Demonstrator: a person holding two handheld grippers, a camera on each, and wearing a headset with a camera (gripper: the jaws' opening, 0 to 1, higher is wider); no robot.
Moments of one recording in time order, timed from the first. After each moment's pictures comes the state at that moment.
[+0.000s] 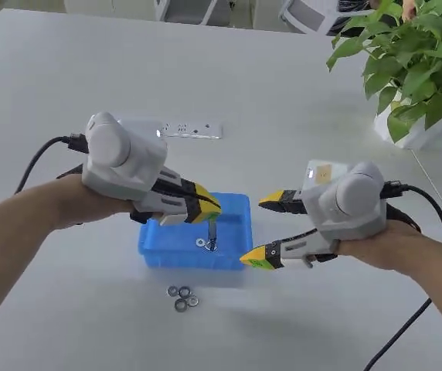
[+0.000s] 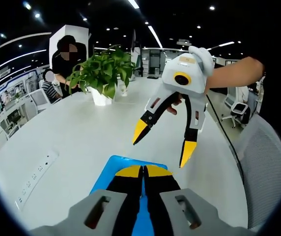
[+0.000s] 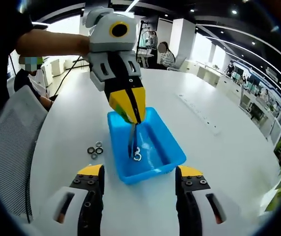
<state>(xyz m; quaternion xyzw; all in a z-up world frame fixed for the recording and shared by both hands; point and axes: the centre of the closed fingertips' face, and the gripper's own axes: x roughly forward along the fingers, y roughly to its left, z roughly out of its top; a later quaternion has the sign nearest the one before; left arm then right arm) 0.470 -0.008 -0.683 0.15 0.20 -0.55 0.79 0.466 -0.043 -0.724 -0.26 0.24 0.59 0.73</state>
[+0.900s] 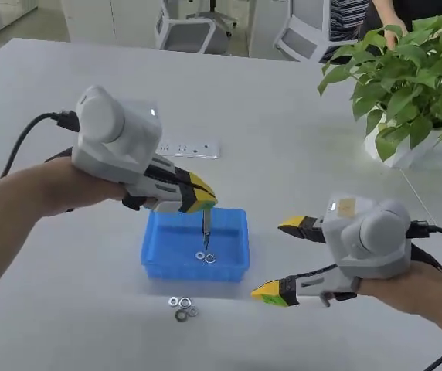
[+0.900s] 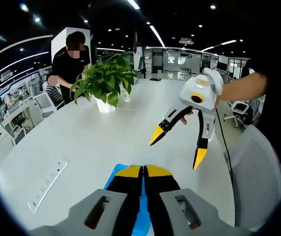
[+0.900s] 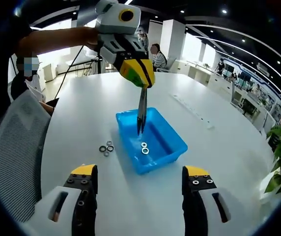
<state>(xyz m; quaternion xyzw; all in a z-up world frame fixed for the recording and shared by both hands) 0.459 0.000 -0.629 0.16 0.21 -0.54 0.80 0.431 -0.063 -0.706 -0.25 0.23 0.56 0.75</state>
